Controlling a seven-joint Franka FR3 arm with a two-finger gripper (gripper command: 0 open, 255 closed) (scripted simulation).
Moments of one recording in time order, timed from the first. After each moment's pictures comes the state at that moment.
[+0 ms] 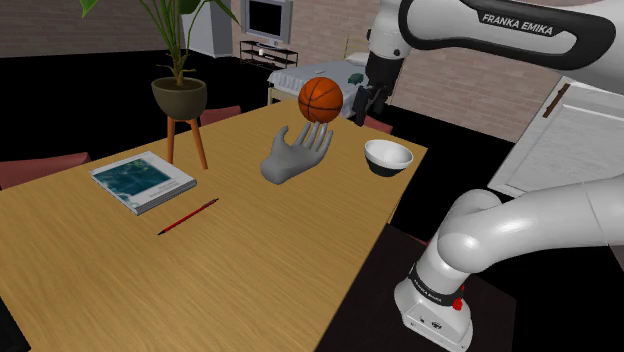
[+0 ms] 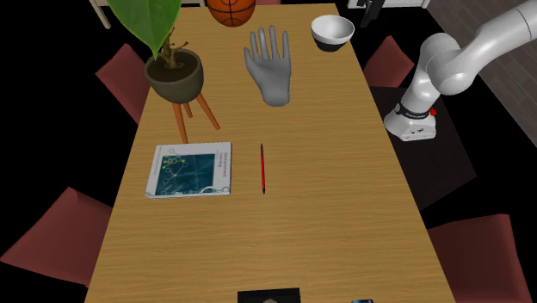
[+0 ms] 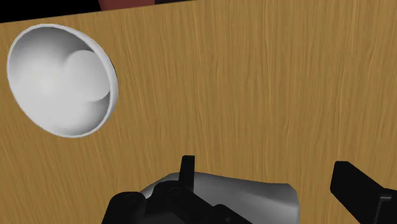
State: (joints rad) arm 0.00 -0.77 0.06 -2.26 -0.12 1.58 0.03
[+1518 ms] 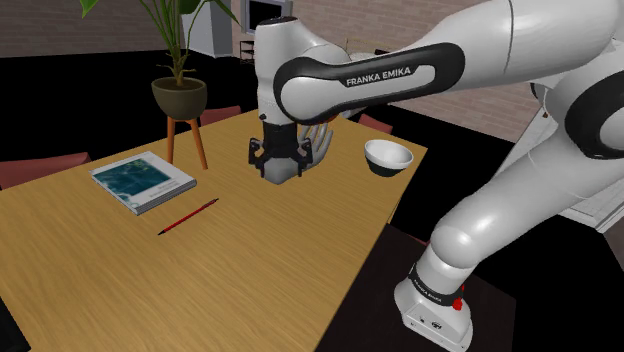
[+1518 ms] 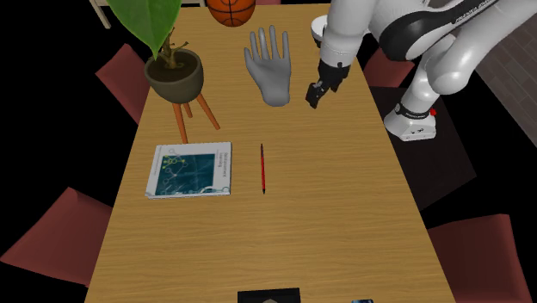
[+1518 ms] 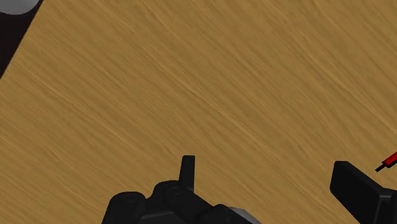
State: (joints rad) arm -0.17 -0.29 0.59 -2.18 0.05 1.89 1.15
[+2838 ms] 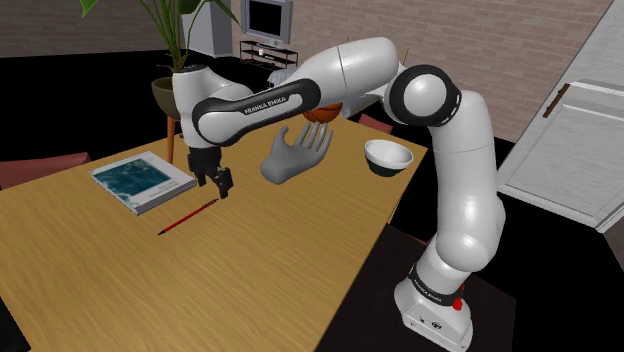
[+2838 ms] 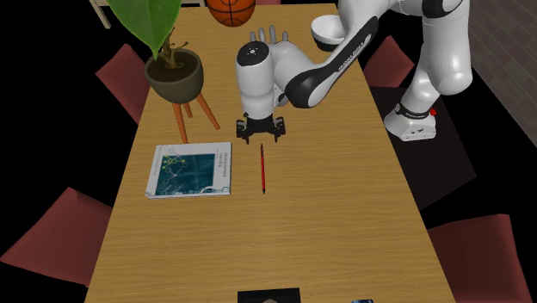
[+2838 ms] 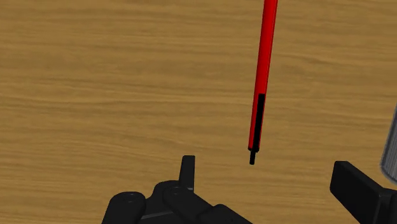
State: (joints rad) arm -0.03 0.54 0.58 -1.56 -0.33 1.95 2.07
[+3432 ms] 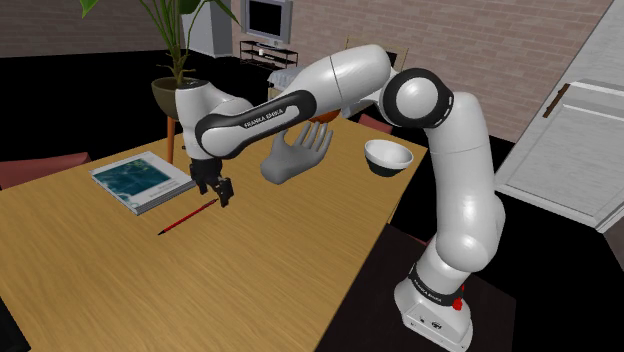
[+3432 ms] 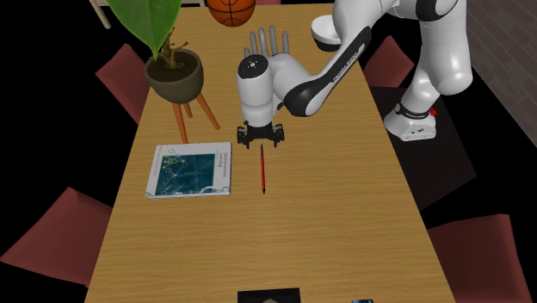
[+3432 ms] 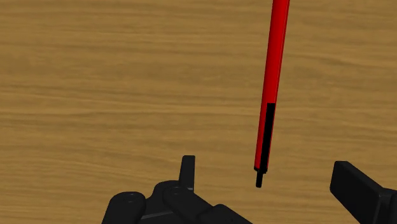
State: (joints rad) arm -0.02 0.57 0.57 -1.59 -0.35 2.02 2.09
